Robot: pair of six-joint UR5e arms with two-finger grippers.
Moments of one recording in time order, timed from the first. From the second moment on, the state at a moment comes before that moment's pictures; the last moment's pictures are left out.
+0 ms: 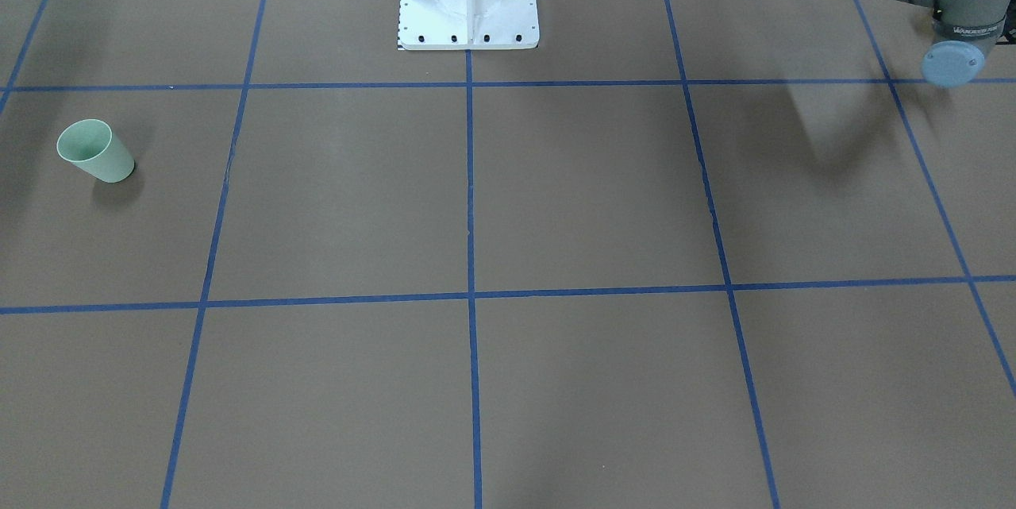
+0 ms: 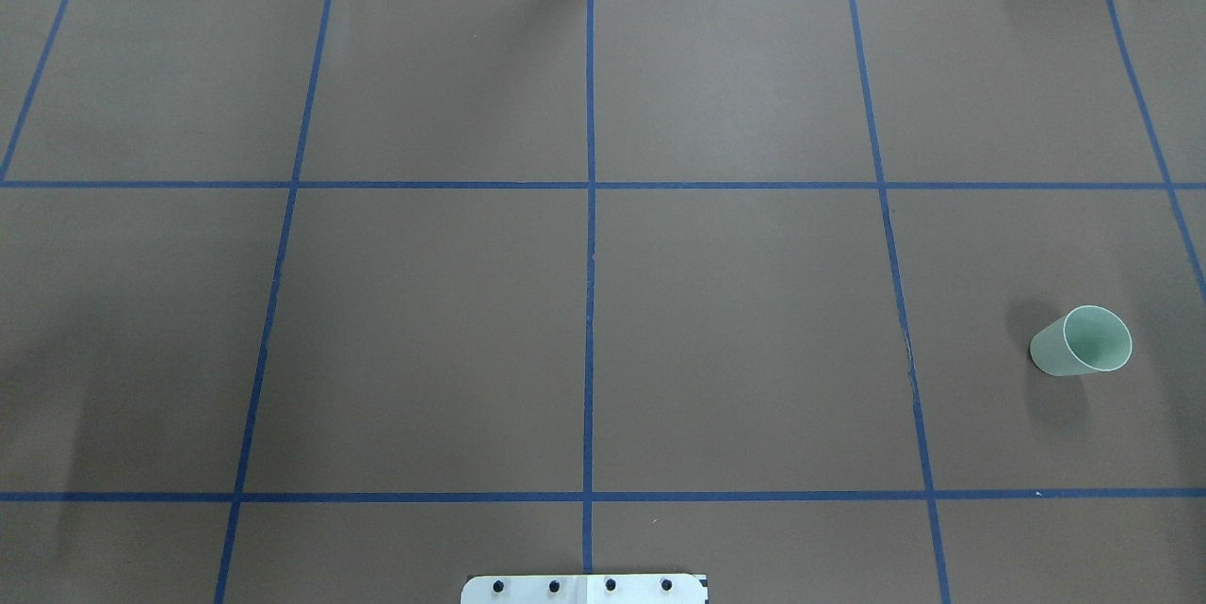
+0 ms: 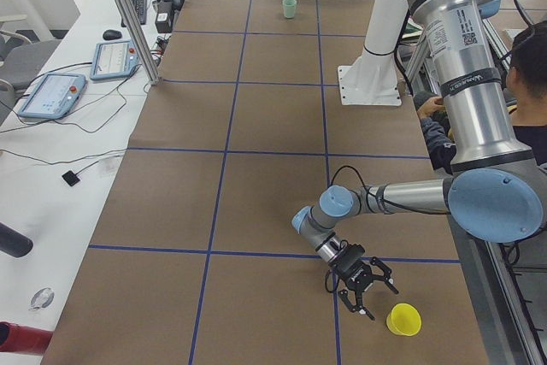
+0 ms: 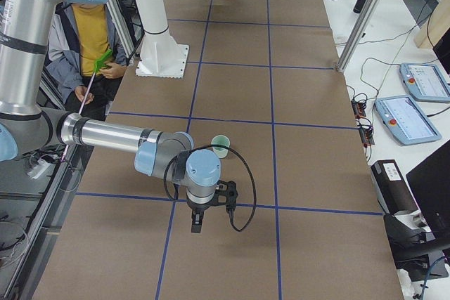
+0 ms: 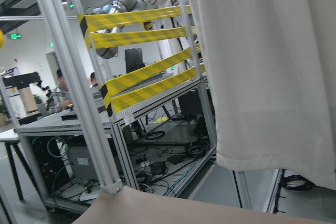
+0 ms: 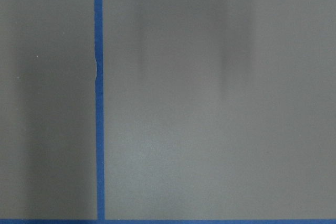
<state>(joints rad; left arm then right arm) -0.68 -1.22 -1.62 -0.96 -1.90 -2.56 1.64 -1.88 1.77 -1.68 2.28 -0.21</state>
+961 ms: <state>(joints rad) -0.64 -1.26 -1.57 -0.93 -1.99 -2.61 1.64 -1.88 1.77 -1.68 2.28 -0.22</state>
